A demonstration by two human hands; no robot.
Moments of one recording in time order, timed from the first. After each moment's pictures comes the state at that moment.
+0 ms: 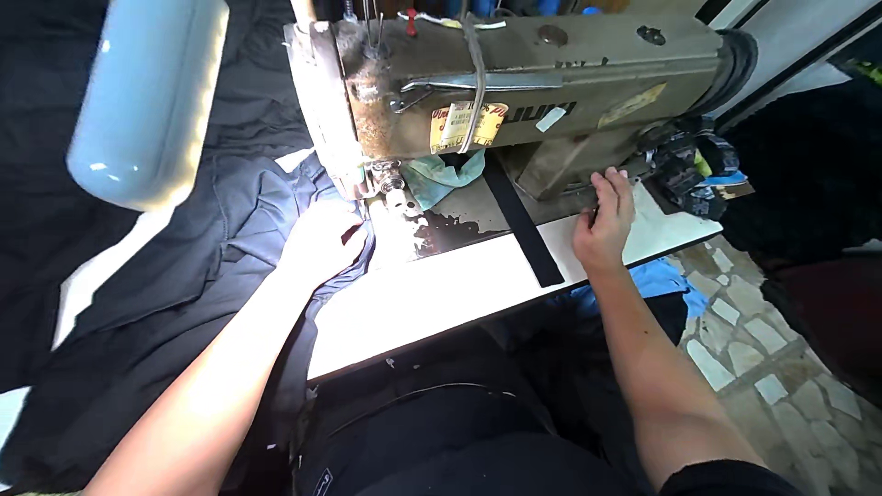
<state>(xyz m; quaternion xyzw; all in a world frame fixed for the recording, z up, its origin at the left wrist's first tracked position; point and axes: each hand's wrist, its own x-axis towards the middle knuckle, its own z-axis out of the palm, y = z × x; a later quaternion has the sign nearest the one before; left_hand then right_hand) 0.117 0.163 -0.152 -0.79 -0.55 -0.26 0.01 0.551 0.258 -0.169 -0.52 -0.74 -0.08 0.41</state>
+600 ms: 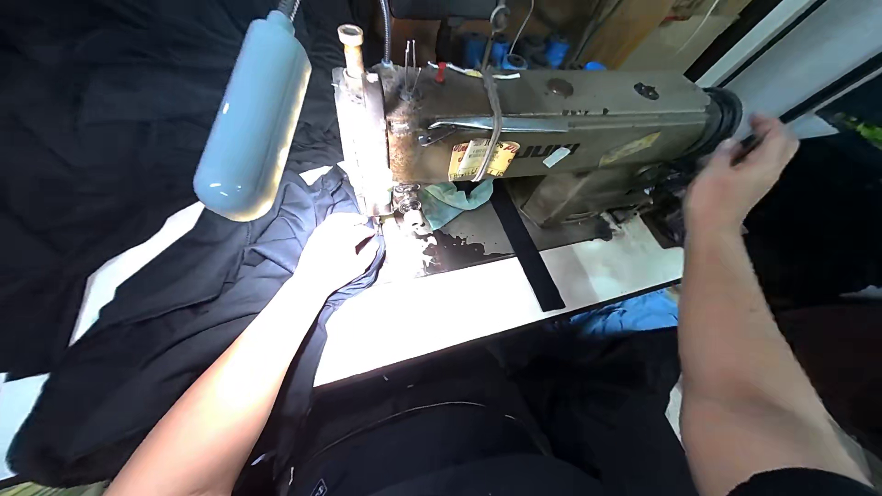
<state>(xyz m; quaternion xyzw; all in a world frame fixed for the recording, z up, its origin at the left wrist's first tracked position) 0.118 0.166 -0.157 -0.78 -0.57 -0.27 0.02 0.596 0.318 -0.029 -0.64 -0.63 -0.03 0.44</state>
